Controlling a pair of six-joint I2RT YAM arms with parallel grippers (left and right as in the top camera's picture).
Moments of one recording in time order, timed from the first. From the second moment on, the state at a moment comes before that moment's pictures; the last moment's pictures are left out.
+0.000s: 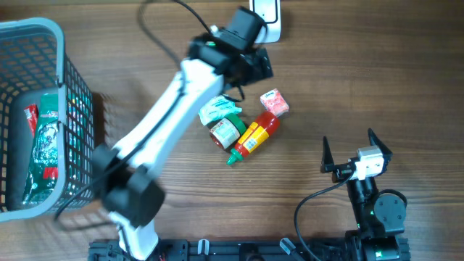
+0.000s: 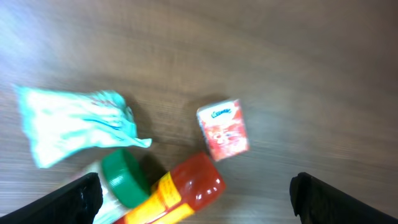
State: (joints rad) left arm -0.56 1.92 1.87 -1.06 -0.01 -0.80; right arm 0.09 0.02 0.01 0.00 -0.04 -0.14
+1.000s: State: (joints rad) left arm 0.59 1.45 1.83 -1.44 -0.29 -1.44; right arm 0.09 0.02 0.01 0.00 -0.04 -0.14
